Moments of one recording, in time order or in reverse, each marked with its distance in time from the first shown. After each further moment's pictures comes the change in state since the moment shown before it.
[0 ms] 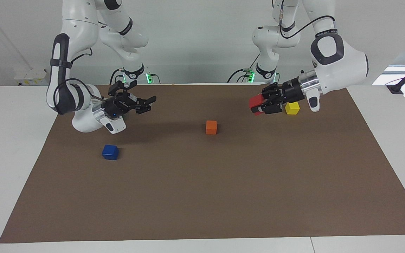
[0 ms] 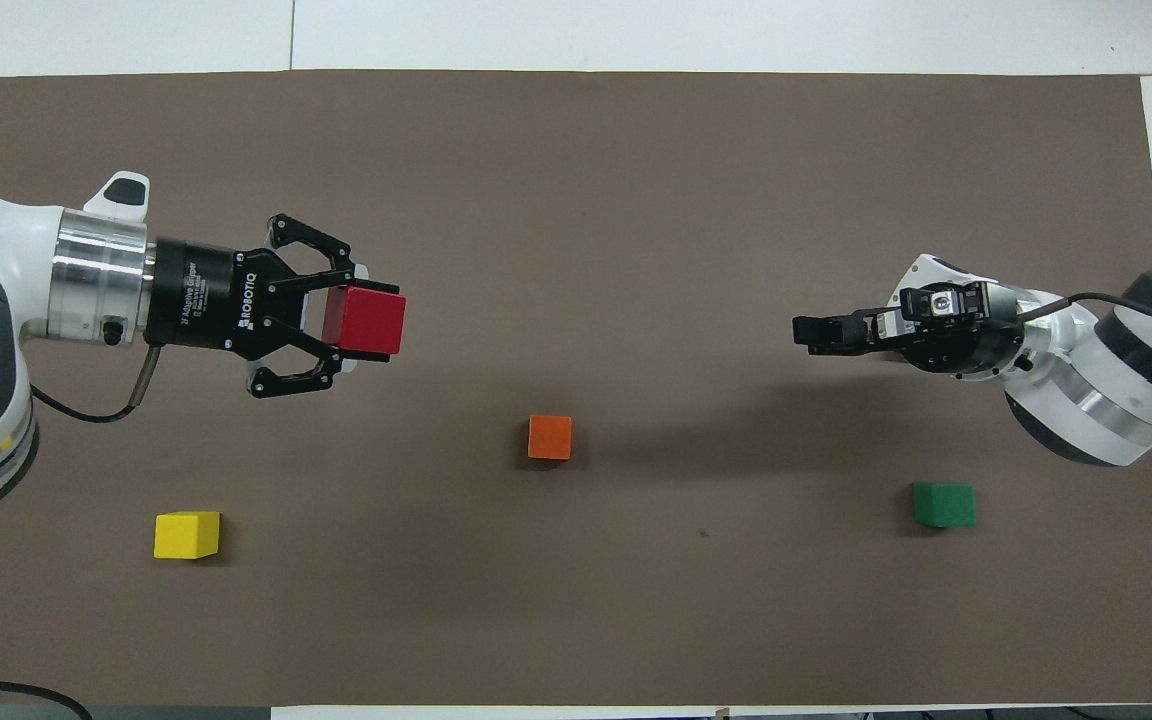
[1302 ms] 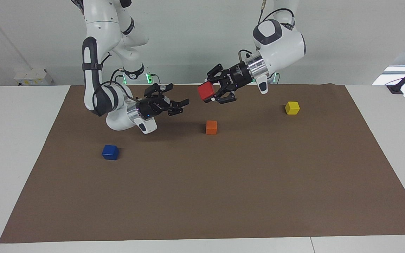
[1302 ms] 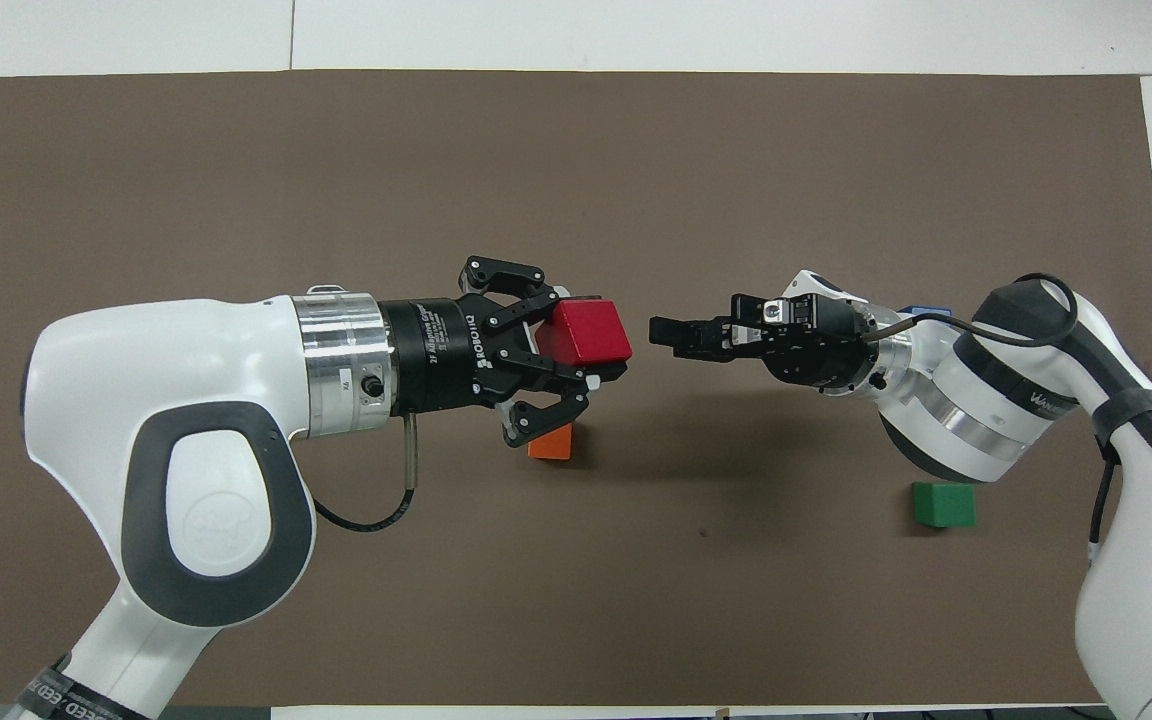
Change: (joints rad) left arm -0.379 -0.091 -0.028 -0.101 -0.220 0.514 -0.609; right arm 0.233 -0.005 0.001 -0.036 0.191 0.186 -0.120
